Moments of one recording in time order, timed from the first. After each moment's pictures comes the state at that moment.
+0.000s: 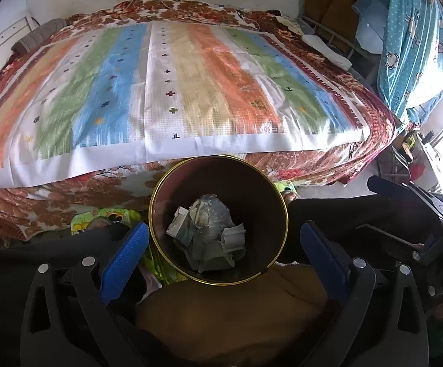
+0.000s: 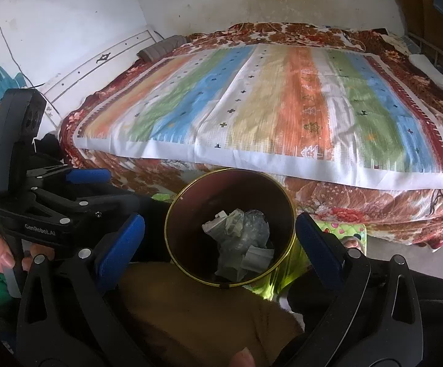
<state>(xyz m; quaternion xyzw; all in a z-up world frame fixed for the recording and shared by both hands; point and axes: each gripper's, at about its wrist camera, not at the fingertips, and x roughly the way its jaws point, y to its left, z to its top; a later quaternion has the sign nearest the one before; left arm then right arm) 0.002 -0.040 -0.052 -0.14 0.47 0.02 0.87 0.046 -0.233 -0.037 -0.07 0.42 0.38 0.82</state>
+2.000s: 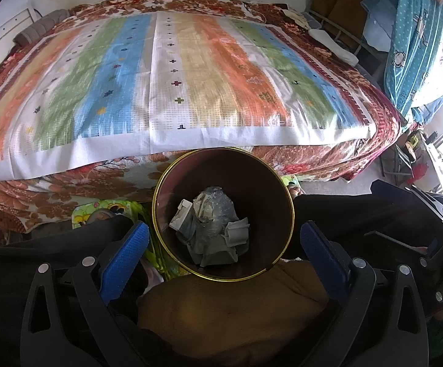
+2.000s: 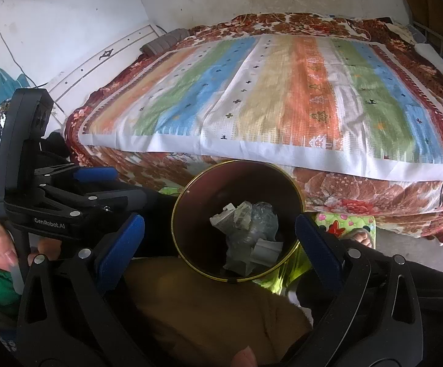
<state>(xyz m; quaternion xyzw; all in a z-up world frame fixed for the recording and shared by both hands) 0.005 -0.037 -0.061 -0.14 0.48 0.02 0.86 0.047 -0.229 -0.045 -0.06 0.44 0.39 0.80</state>
